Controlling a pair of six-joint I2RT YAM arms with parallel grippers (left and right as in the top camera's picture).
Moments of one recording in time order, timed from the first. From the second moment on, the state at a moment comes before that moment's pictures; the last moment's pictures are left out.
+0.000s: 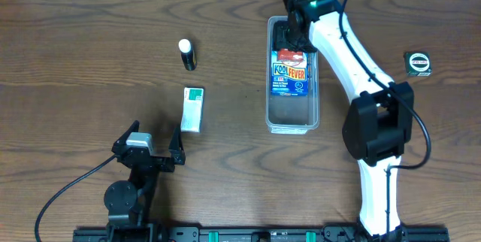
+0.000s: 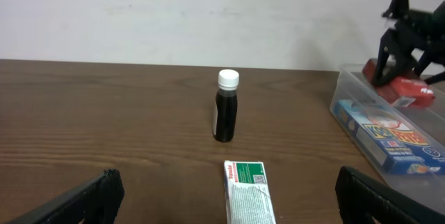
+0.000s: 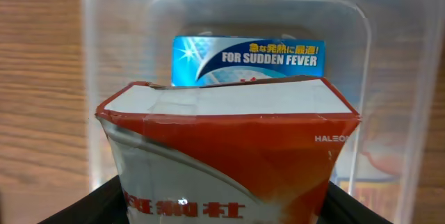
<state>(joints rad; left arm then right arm) 0.01 0.01 0.02 -0.10 0.16 -0.09 0.36 2.27 2.06 -1.04 0.04 0.41</state>
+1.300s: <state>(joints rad) 0.01 0.01 0.02 -0.10 0.16 -0.09 0.31 2.36 2.53 -1.34 0.06 0.33</state>
